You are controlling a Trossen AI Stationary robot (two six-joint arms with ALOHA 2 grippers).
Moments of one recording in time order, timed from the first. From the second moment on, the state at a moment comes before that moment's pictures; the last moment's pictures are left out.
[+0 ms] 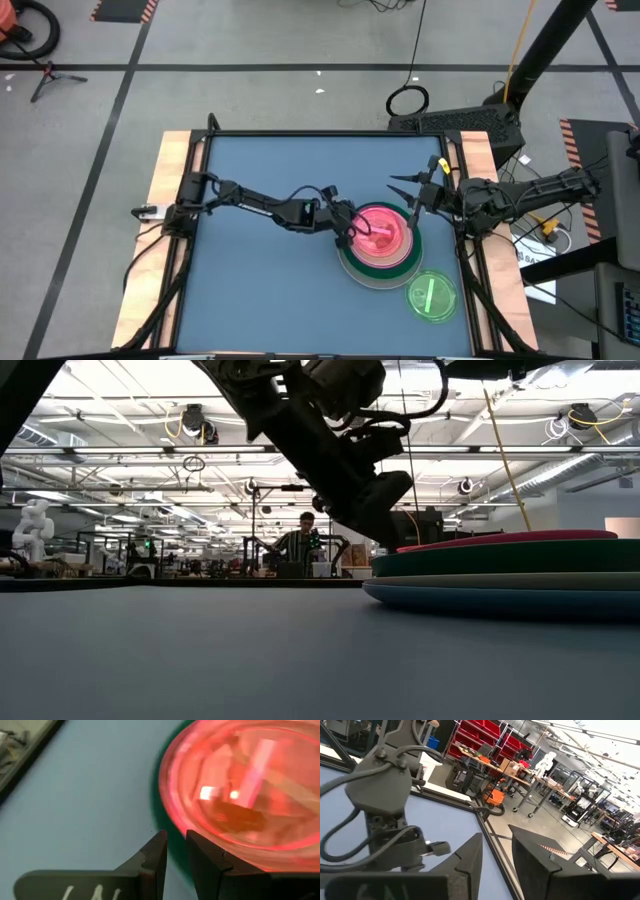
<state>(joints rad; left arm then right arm) -0.06 2.07 1.38 -0.05 -0.40 -0.06 0.20 0.69 0.57 0.03 0.58 -0.43</state>
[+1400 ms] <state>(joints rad) -0.03 2.09 1.43 -0.02 -0.45 0.11 0.20 0.69 0.57 0.03 0.58 -0.44</state>
